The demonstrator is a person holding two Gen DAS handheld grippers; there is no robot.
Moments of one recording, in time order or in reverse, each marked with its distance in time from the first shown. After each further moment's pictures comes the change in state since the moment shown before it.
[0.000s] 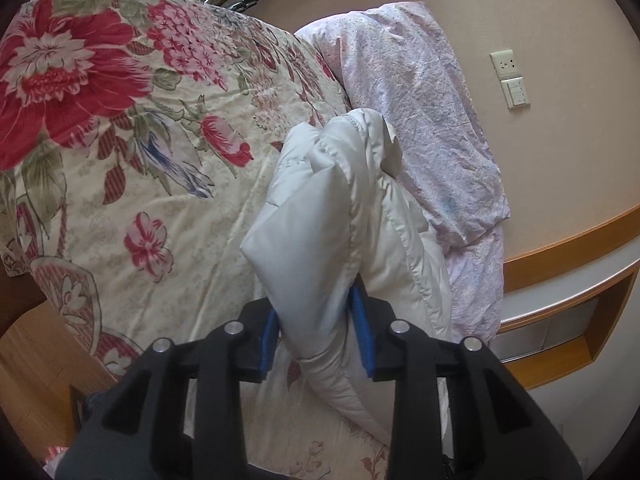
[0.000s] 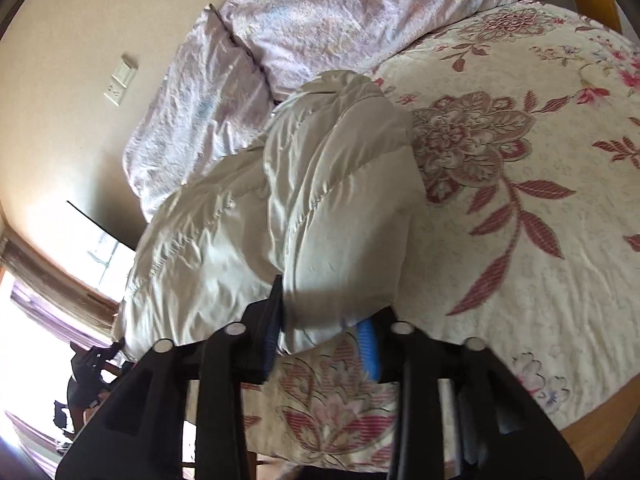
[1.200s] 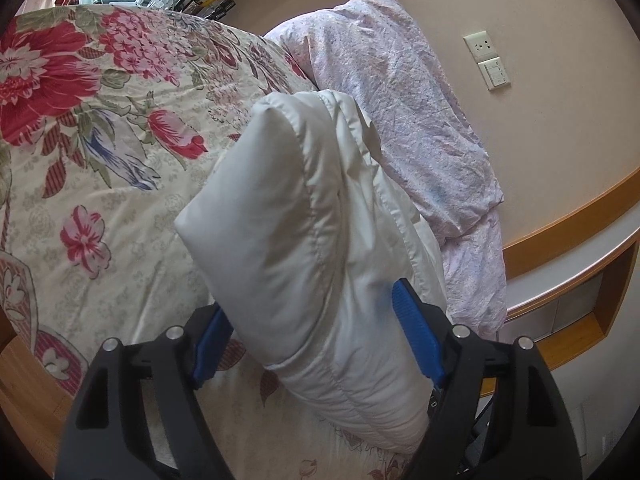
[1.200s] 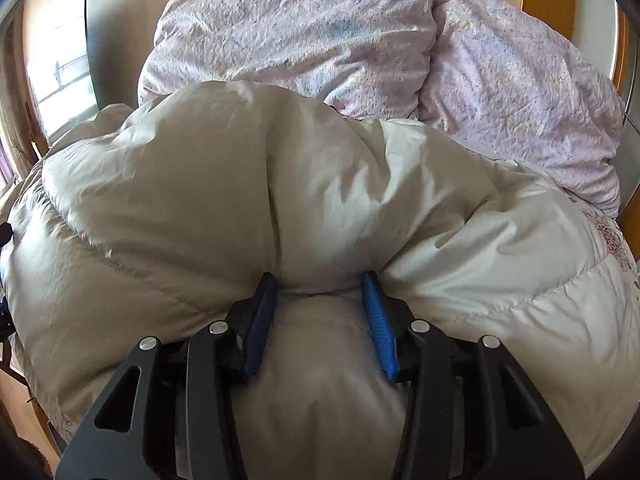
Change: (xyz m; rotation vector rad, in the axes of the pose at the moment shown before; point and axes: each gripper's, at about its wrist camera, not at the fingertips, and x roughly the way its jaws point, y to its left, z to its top) left arm 0.019 -0.013 -0.012 0.068 -0.035 -0.049; right arm 0.134 0.196 -0.044 -0.666 0.033 -0.201
